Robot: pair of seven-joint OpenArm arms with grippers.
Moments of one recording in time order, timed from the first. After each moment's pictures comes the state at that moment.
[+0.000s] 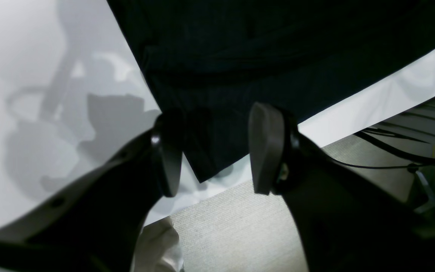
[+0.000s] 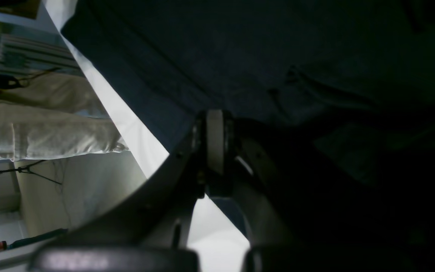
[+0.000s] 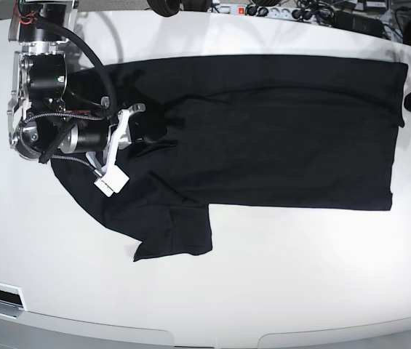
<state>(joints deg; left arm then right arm) 21.0 -50.3 -22.2 78.0 -64.1 -43.9 65.9 -1.0 6.5 7.9 88.1 55.1 40.5 -83.8</state>
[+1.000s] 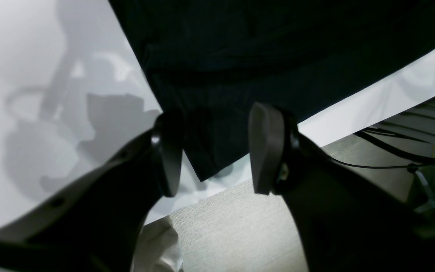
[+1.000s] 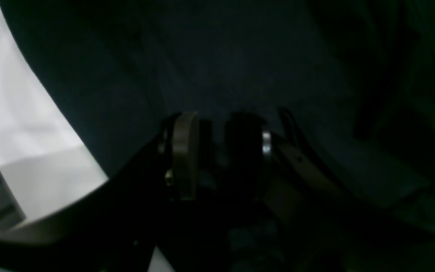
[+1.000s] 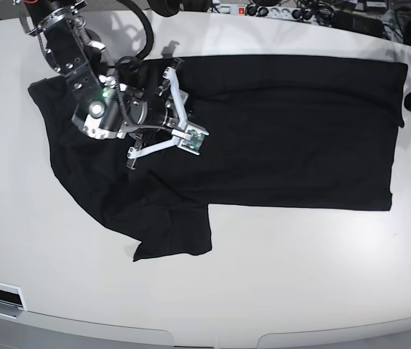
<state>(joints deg) 21.0 -50.3 -22.2 78.0 -64.1 -43.9 65.9 -3.7 12.0 -26.1 101.5 3.3 34.6 -55.0</state>
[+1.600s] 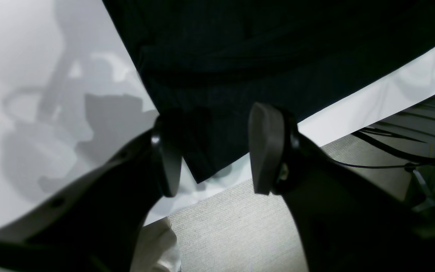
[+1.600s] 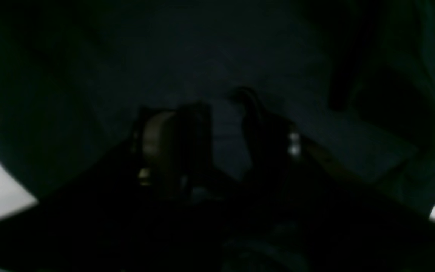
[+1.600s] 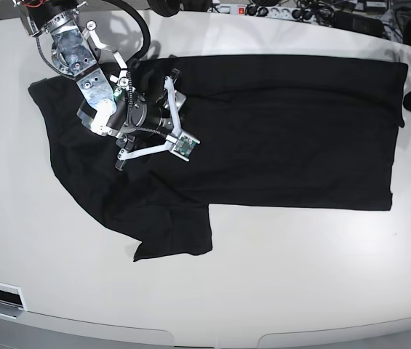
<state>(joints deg) 21.0 -50.2 -22.2 78.0 -64.6 -43.9 66.4 -3.4 12.3 -26.4 95.7 -2.8 25.5 -50.3</state>
